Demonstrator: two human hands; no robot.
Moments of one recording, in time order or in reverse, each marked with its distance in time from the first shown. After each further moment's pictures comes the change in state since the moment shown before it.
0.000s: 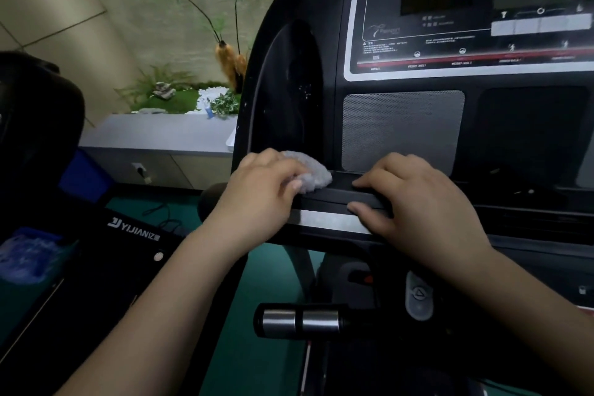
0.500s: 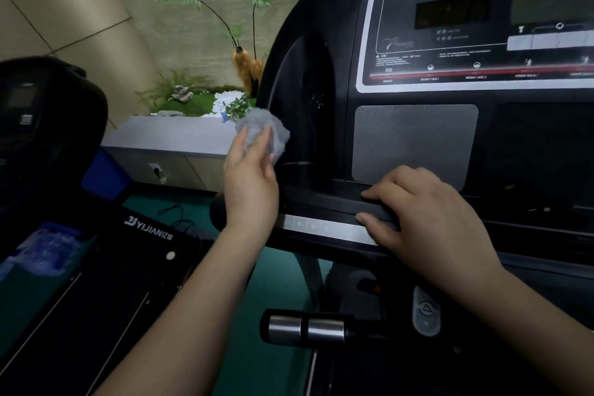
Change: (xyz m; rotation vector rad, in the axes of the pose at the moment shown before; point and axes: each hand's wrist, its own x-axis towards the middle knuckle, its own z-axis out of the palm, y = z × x) left_hand 0.021 -0.016 0.022 -0.236 0.527 -0.281; right_hand 0.000 0.000 0.002 -0.006 -0.015 0.011
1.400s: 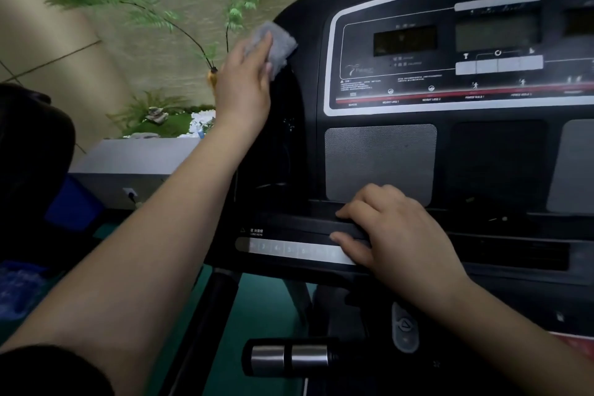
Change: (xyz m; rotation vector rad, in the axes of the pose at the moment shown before) left_hand 0.151 0.054 0.031 0.088 -0.001 0.412; right_hand 0.002 -0.001 0.000 -0.006 -0.002 -0.004
